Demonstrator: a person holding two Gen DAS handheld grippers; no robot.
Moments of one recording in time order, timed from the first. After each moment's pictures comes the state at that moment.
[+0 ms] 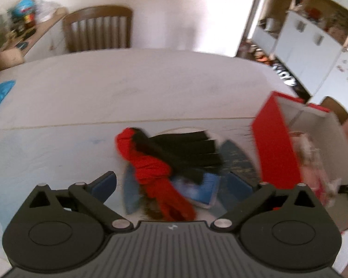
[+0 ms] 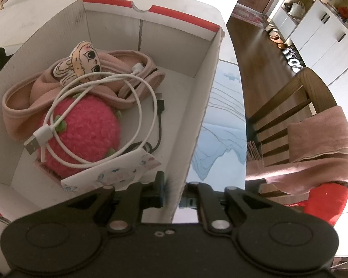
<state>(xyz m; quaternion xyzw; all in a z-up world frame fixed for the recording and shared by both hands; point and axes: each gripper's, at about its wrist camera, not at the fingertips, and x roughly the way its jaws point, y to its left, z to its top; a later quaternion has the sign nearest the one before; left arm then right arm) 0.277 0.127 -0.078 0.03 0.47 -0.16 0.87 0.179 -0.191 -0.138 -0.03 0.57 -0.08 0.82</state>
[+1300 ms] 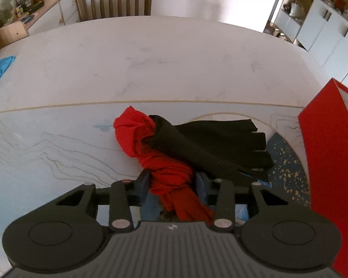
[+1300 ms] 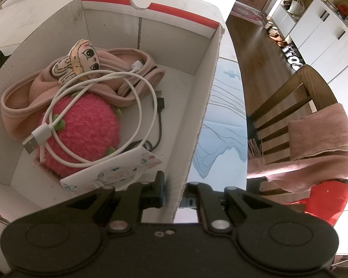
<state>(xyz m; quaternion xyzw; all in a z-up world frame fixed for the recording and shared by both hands) 0.331 0.130 -0.137 0.04 0.51 -0.12 0.85 0.178 -0.193 -0.141 -0.03 0.57 -0.08 0.81</state>
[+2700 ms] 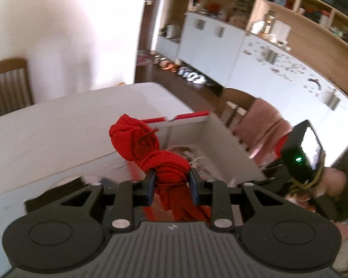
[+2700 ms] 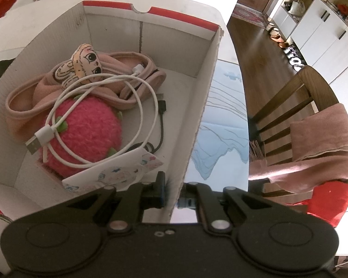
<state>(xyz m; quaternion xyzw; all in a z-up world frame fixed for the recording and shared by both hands) 0.215 -0.009 -0.008 0.08 0.38 -0.41 0.83 0.176 -0.193 -0.139 -0.02 0.57 -0.07 0.82</state>
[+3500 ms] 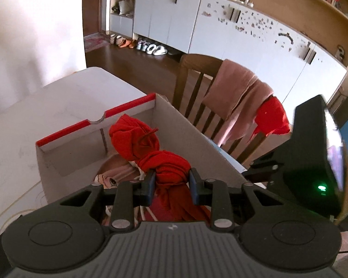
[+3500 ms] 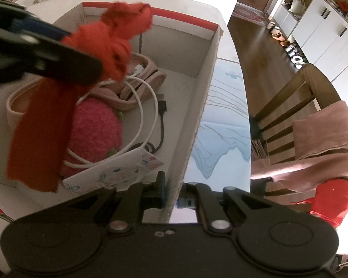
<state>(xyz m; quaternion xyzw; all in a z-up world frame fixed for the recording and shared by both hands) 0.232 -0.136 -0.065 0.17 0.41 -0.49 0.76 0.176 -0.196 -0.140 -0.01 0.57 -0.07 0.82</state>
